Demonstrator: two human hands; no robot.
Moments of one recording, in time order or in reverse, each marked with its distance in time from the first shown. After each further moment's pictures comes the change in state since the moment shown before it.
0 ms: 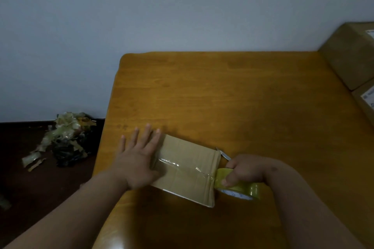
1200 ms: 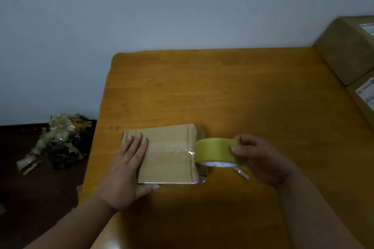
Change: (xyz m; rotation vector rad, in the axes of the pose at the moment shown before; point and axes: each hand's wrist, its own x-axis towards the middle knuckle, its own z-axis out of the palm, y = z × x) left_hand -0.011 -0.021 0.052 -0.173 0.223 0.138; right_hand -0.001 0.043 0.004 1.175 0.195 -0.530
